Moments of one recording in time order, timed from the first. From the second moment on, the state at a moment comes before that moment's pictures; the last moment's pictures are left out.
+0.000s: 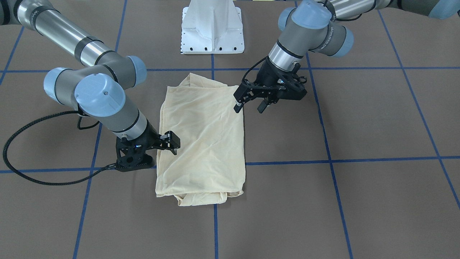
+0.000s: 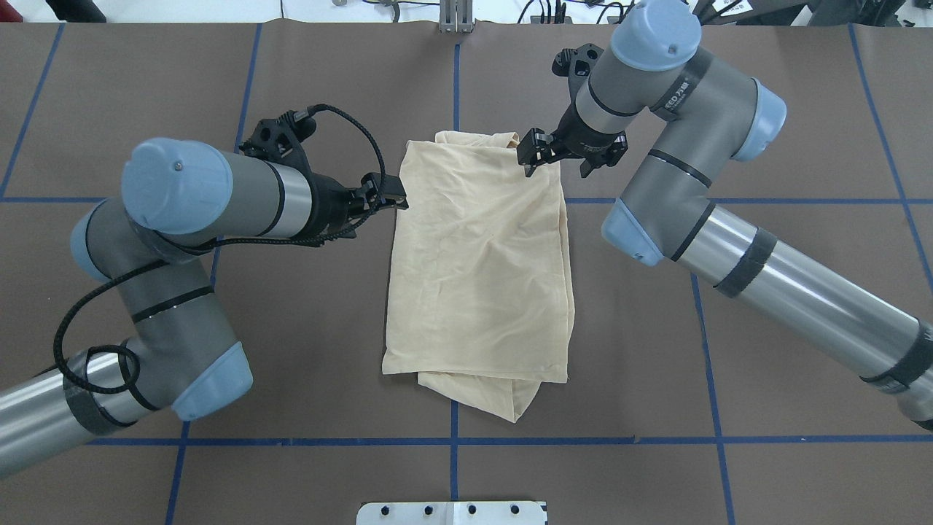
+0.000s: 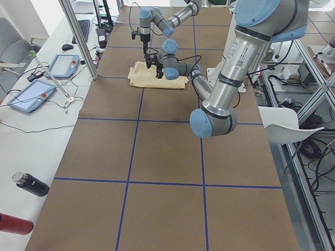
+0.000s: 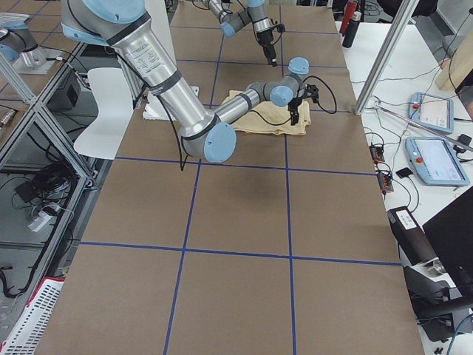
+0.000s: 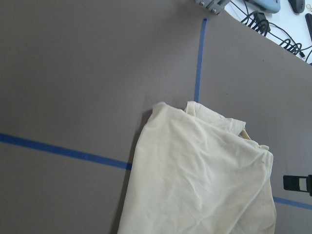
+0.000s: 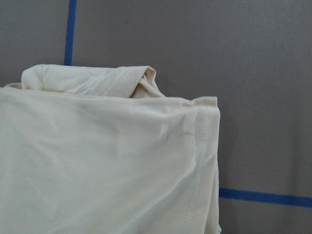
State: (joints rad) left arm -0.57 -2.06 -1.78 -2.14 -1.80 -1.68; right arm 0.81 -0.91 1.46 -1.28 2.15 1.04
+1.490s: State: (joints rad) left arm -0.29 -1.96 -1.75 -2.24 -1.63 -1.83; right arm 0.73 -1.13 1.79 -1.28 2.13 1.23
